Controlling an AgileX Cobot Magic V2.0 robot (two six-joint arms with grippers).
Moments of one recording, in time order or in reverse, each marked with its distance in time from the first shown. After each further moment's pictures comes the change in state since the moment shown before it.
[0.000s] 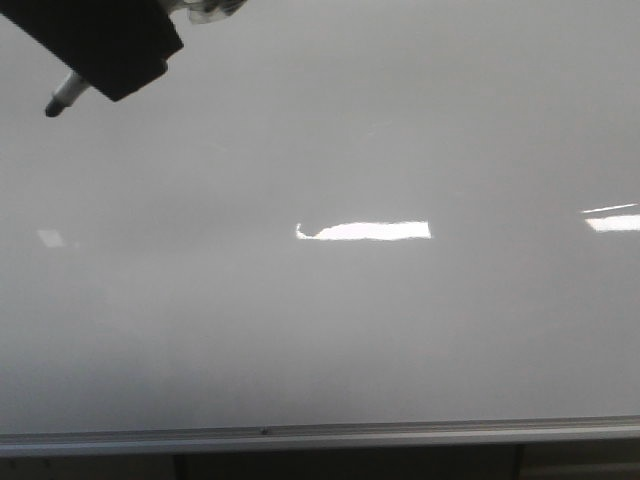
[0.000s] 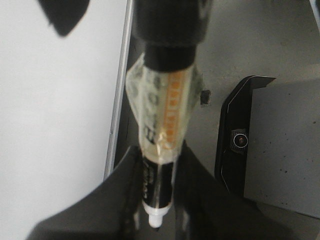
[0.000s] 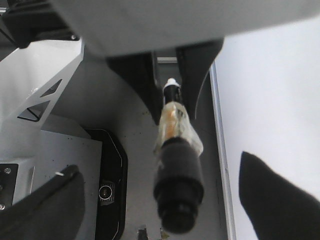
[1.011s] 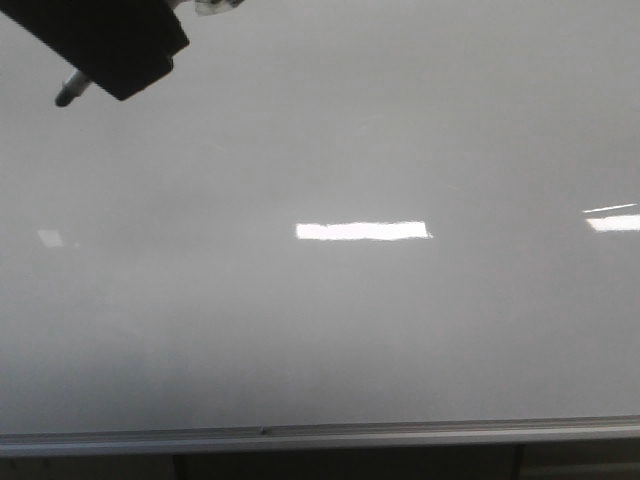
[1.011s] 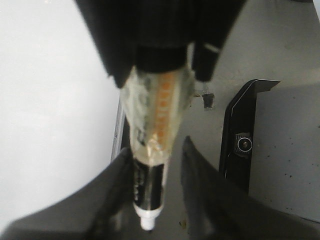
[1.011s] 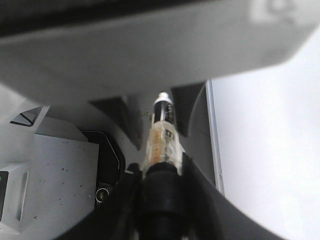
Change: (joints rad) left arm -0.009 0.000 0.000 0.004 -0.028 0.000; right arm 0.004 0.047 -0.045 0.001 0.000 0.000
